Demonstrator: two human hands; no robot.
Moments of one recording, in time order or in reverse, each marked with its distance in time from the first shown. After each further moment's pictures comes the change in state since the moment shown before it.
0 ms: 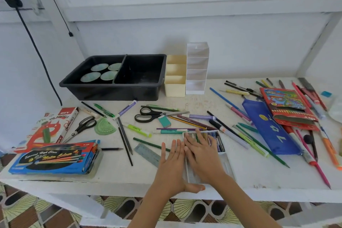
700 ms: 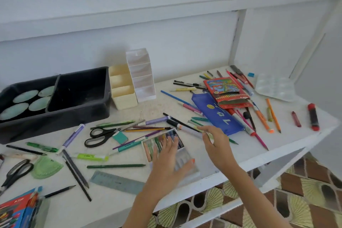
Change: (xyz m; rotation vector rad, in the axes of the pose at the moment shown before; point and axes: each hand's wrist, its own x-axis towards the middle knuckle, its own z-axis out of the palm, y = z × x) left_hand 0.032 0.058 -0.023 -0.555 0.031 0.206; right_hand -0.049 0.085 -0.064 0.581 0.351 0.555
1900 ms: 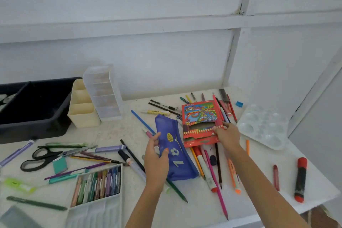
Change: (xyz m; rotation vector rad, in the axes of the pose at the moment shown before) left_hand 0.172 0.113 0.077 -0.778 0.649 -0.371; right_hand 0.205 0.132 -0.116 0.347 0.094 0.587
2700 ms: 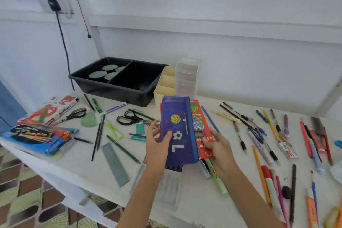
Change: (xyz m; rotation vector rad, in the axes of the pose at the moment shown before) left_hand 0.000 0.006 -0.141 -0.313 0.444 -0.023; right_hand -0.137 -0.012 0.141 0.344 -0.752 0.146
